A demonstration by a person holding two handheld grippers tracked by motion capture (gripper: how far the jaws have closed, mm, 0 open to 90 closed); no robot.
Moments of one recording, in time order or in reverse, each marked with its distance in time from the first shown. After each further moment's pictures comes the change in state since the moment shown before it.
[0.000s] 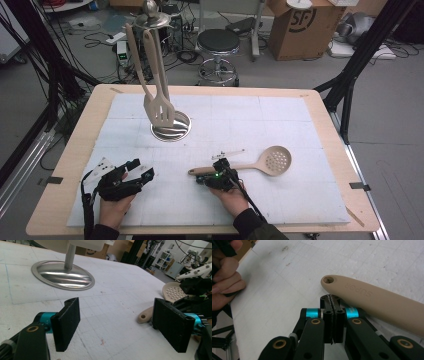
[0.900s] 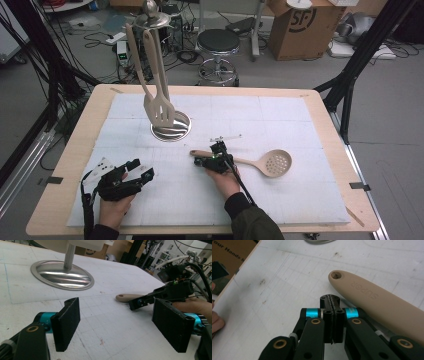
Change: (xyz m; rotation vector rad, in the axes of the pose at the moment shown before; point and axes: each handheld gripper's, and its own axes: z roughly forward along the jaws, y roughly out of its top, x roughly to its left) left arm 0.001 0.000 -0.001 -0.004 -0.005 -0.009; right arm -0.027 0.038 0.022 -0.060 -0.055 0.105
